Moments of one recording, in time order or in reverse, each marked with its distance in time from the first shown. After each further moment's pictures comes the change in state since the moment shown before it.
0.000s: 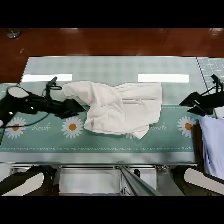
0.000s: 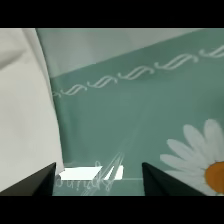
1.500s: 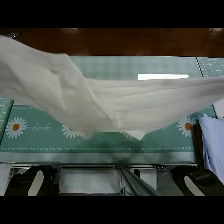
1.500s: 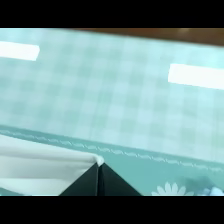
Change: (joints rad) left arm 0.202 0.687 0.673 0.616 -0.148 -0.330; right arm 0.651 0.646 0.558 -0.490 0.256 0.285
